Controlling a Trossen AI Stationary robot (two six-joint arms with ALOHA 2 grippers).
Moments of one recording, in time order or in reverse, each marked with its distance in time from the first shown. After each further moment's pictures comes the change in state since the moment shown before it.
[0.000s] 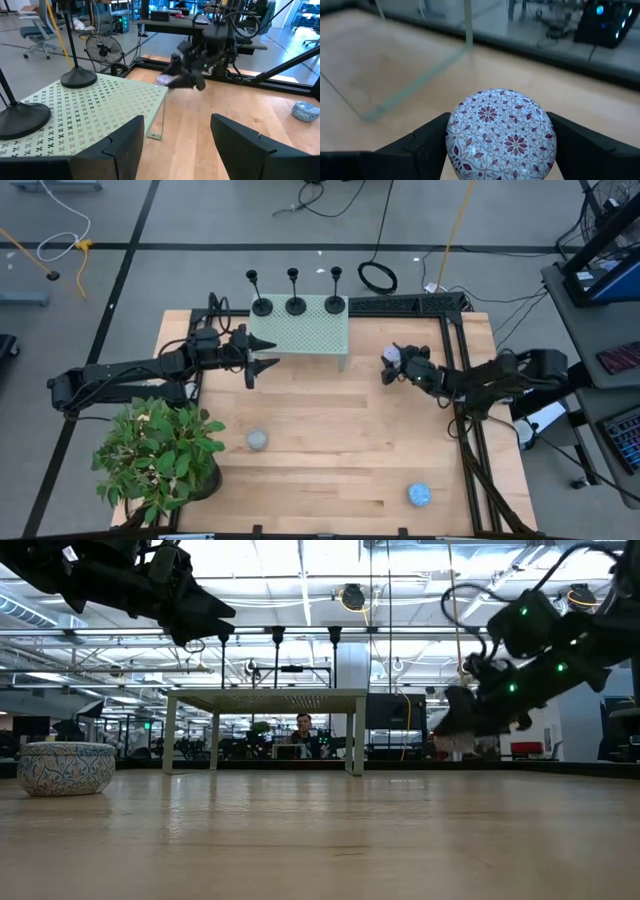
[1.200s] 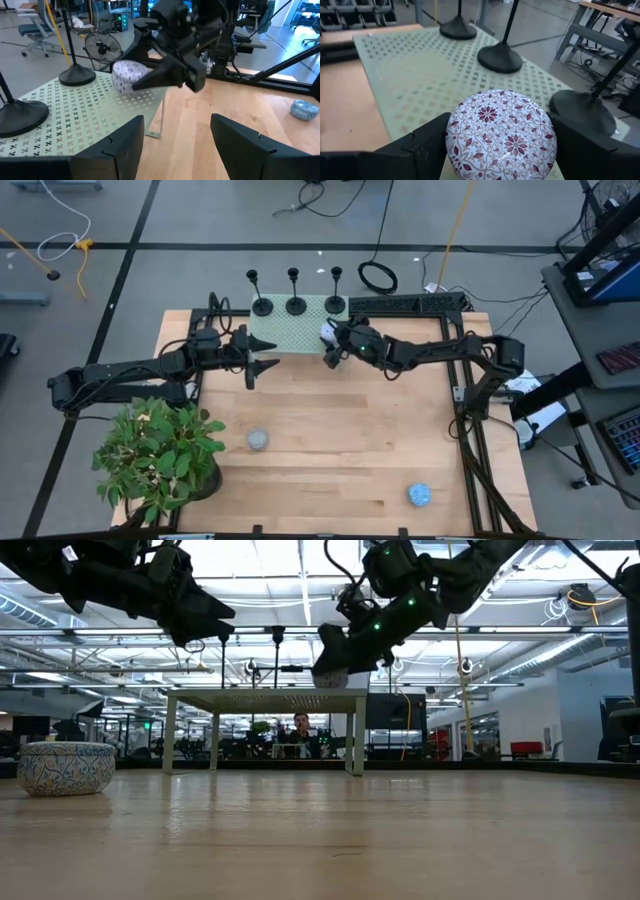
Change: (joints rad) left arm -0.006 0.000 0.000 -0.009 0.000 -0.004; right arm 0.038 0.358 0.841 -0.355 -0.174 -0.339
